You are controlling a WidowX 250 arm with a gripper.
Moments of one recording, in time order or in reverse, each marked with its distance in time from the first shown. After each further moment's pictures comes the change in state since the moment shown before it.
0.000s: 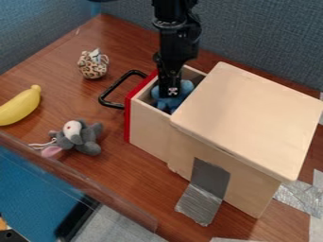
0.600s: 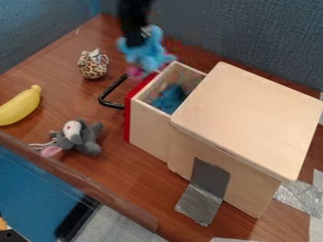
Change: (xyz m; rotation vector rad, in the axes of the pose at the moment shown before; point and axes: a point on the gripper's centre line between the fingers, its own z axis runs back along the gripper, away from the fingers) arm -0.072 0.050 0.069 0.062 -0.001 0.454
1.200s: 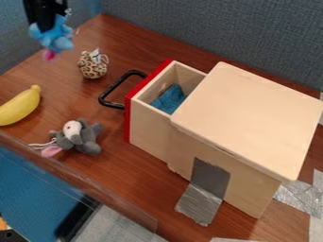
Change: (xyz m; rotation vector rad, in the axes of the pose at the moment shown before) arm -0.088 0.104 -0.022 0.139 0.138 0.565
